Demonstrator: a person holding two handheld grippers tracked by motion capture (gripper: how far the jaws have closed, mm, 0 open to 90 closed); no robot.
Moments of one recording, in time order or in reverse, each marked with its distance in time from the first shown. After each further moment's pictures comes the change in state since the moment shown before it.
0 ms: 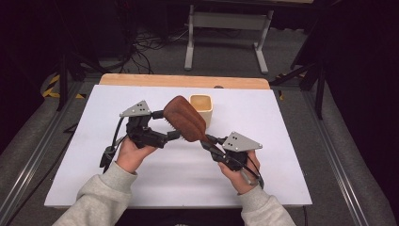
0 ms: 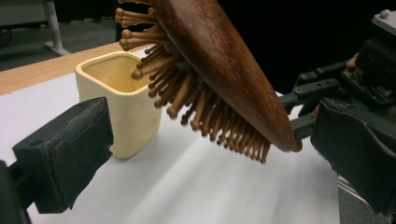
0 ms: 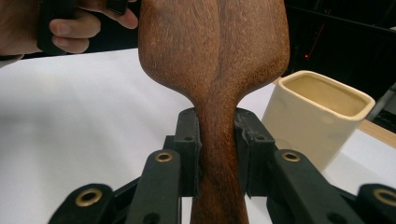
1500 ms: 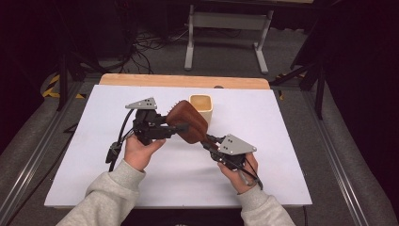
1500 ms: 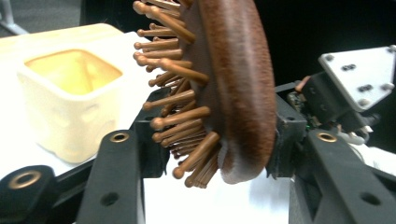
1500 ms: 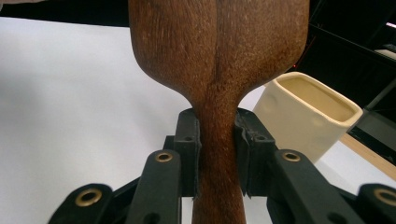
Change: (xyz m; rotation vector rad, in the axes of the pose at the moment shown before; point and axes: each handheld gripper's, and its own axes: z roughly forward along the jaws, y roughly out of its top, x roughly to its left) left arm -0.011 0.018 0.010 0.042 -0.137 -0.083; right arm -0.002 -0.010 0.010 0.027 -0.034 -0.153
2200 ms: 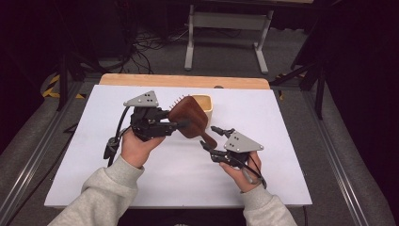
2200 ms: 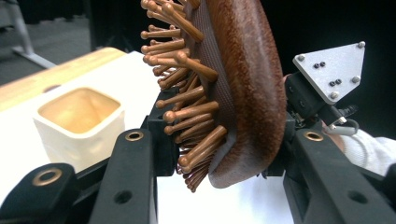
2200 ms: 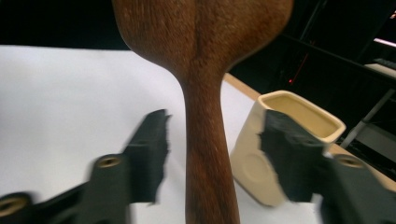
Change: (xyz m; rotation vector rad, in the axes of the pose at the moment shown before) left arm -0.028 0.033 -0.013 0.006 0.072 0.138; right arm -0.012 0.002 -0.007 -0.094 -0.013 0.040
